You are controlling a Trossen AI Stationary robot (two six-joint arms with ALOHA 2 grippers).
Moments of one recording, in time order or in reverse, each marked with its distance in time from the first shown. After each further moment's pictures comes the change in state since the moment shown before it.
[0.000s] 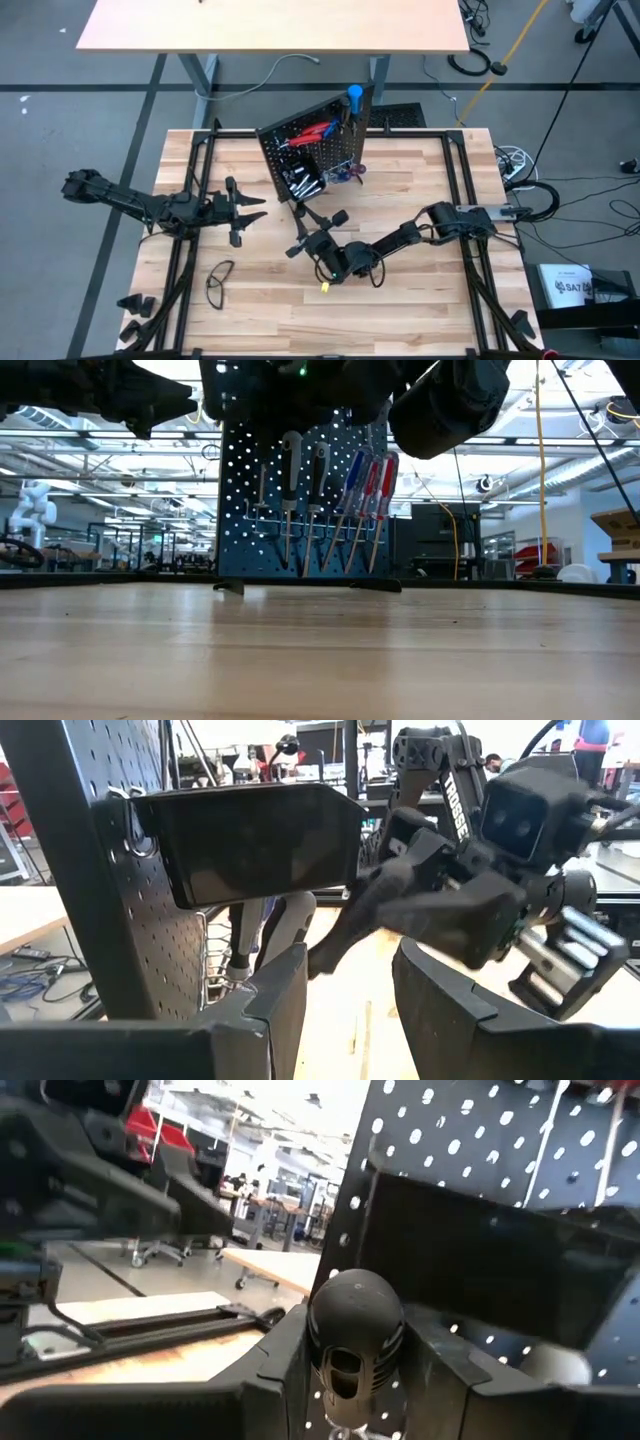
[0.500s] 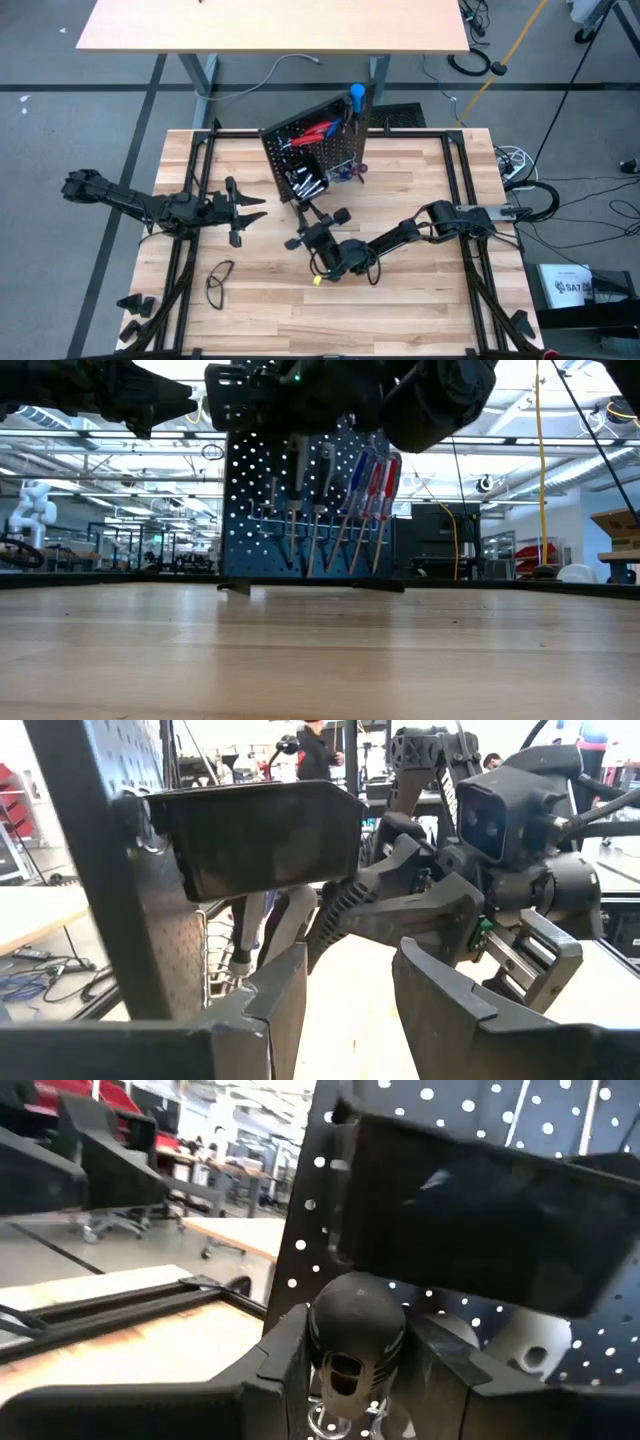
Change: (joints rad) left arm 0.000 0.000 0.000 0.000 0.000 0.002; right arm -0.018 0.000 0.036 -0.072 0.148 0.052
